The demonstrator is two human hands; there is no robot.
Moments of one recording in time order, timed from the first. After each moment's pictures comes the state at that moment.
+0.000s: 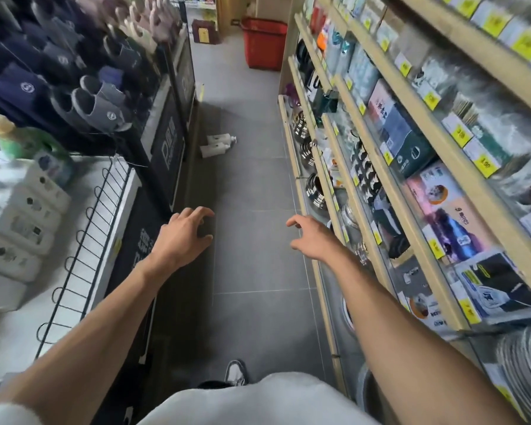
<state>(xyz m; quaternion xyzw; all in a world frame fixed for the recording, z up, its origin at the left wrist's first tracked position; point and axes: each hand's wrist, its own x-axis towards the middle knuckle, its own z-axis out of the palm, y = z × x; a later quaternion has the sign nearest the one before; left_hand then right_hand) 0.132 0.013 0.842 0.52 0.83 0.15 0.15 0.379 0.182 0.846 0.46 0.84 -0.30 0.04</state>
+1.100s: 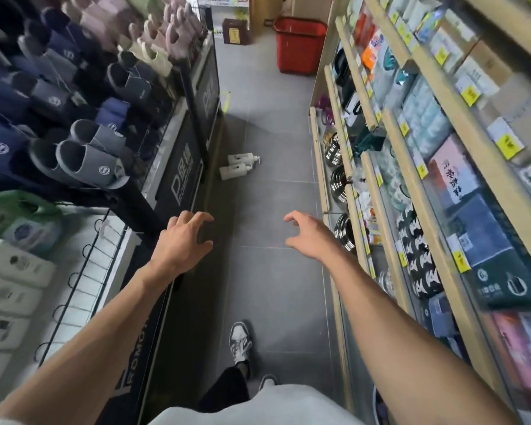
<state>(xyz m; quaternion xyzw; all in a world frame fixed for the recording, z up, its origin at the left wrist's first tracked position) -0.053 0.283 0.835 0.46 0.87 0.11 0.14 0.162 0.483 0.823 0.41 0.85 -0.33 0.02</state>
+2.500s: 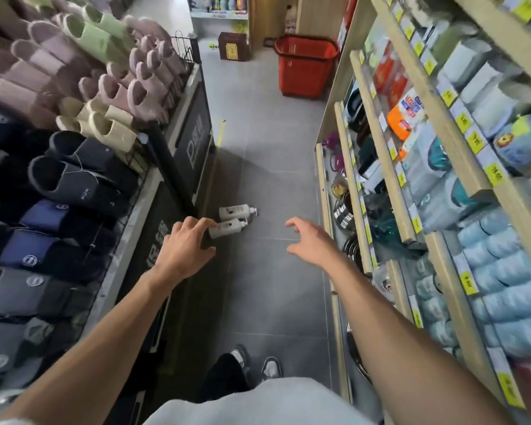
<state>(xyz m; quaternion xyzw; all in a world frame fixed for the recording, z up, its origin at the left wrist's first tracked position) -0.338 0.737 0.830 0.44 0.88 0.08 0.14 -0.132 0.934 0.812 0.41 0.85 -0.32 0.05</state>
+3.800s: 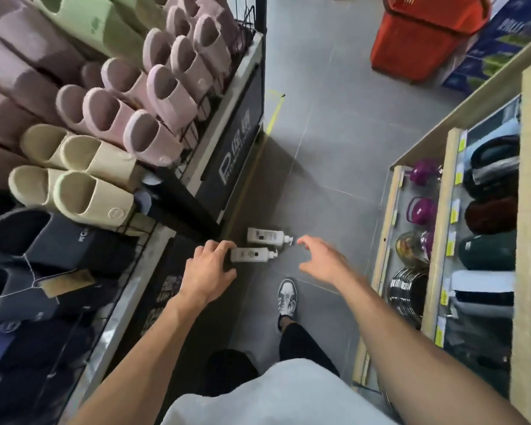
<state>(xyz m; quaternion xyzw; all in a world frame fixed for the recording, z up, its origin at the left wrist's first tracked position) -0.659 1.048 0.727 0.28 0.91 0.06 0.28 -0.529 1.284 0.688 0.30 0.86 -0.33 0.25</state>
